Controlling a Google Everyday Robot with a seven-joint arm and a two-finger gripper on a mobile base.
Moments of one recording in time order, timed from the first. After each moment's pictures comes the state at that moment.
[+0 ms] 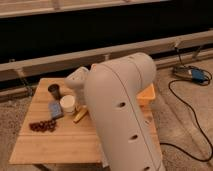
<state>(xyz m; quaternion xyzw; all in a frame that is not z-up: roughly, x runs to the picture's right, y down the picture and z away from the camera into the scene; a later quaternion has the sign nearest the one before) -0.125 0.121 0.877 -0.22 0.28 0.72 0.60</state>
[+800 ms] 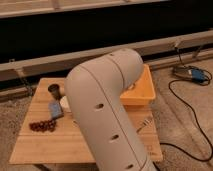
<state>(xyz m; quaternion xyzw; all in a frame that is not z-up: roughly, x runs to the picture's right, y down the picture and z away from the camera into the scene) -0.129 0.133 0.891 -0.20 0.27 0.72 0.61</state>
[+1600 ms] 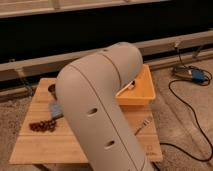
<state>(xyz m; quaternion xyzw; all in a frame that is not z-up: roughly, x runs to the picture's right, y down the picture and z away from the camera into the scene) -0.122 0.128 0.859 -0.20 0.26 0.70 0.63</state>
